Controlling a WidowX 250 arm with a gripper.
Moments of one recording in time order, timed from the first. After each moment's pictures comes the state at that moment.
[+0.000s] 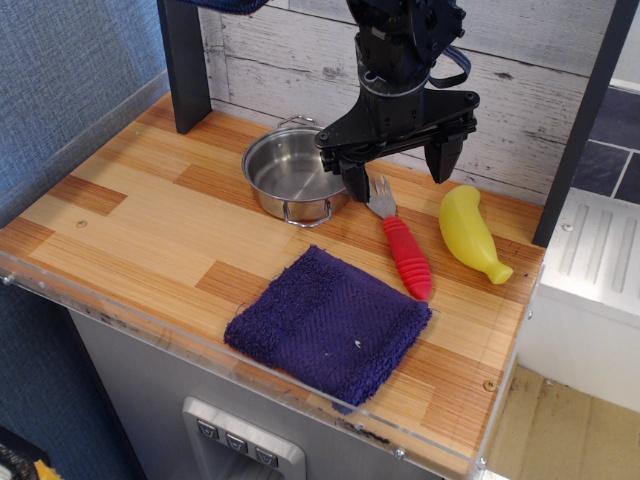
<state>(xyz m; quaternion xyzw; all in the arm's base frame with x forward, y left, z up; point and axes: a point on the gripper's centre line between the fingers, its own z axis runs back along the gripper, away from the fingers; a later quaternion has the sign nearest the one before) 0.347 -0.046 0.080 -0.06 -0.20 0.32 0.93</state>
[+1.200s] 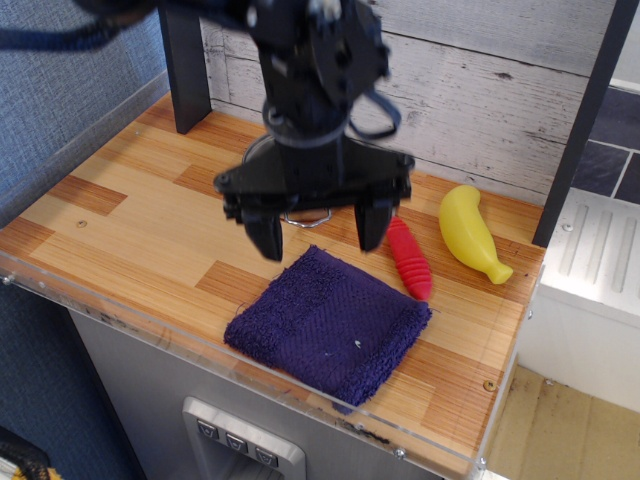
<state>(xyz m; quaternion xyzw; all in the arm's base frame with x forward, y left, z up) 0.252 -0.036 0.092 -0.01 -0.16 0.25 0.96</state>
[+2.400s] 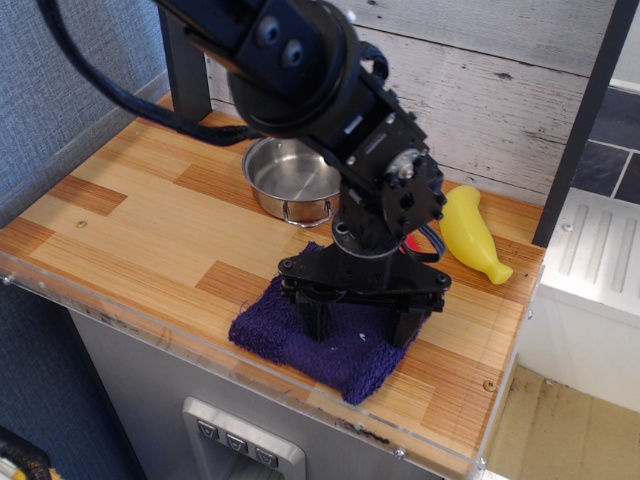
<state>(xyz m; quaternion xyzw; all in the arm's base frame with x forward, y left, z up) 0.264 -0.051 0.013 0.03 -0.11 0.18 0.98</state>
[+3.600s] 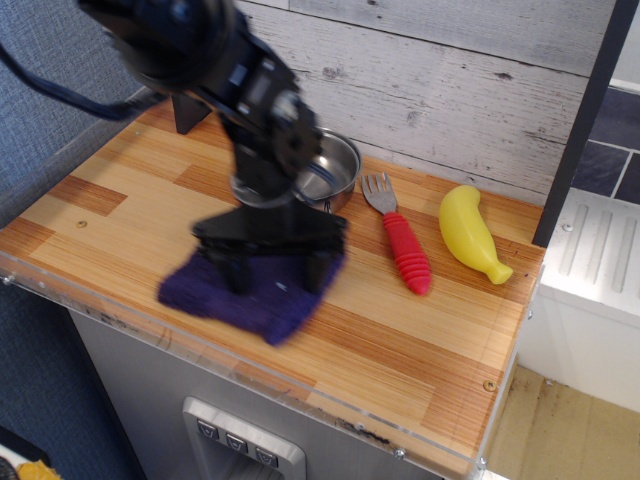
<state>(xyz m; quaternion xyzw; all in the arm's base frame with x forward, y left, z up) 0.266 0.048 0.011 0.04 -0.09 0.27 0.96</state>
